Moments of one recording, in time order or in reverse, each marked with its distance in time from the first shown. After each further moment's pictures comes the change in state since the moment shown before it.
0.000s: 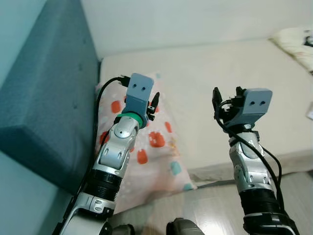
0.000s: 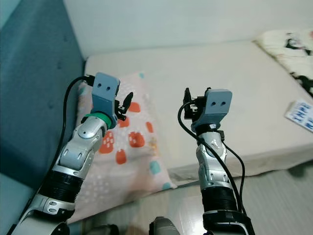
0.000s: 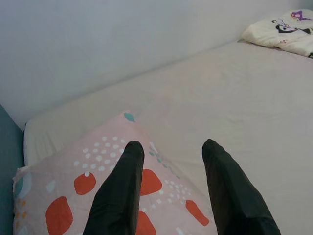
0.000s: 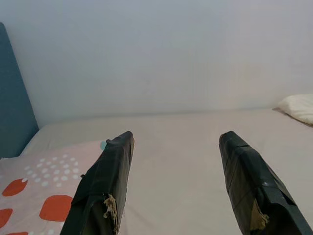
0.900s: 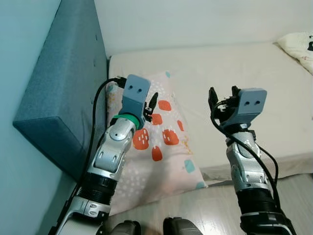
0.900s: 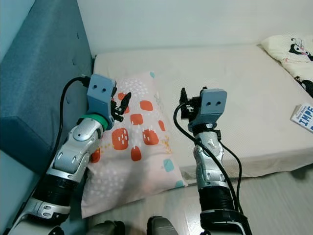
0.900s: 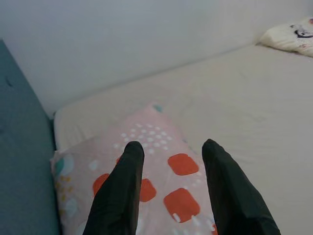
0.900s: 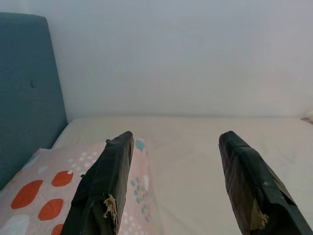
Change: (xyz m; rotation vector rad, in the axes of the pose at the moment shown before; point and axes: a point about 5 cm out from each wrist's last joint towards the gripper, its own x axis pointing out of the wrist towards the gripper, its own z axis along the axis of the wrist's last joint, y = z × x) left arm -0.004 0.002 -0.001 -0.017 -0.019 -0.005; right arm 0.001 0.001 0.001 -0.023 -0.005 0.008
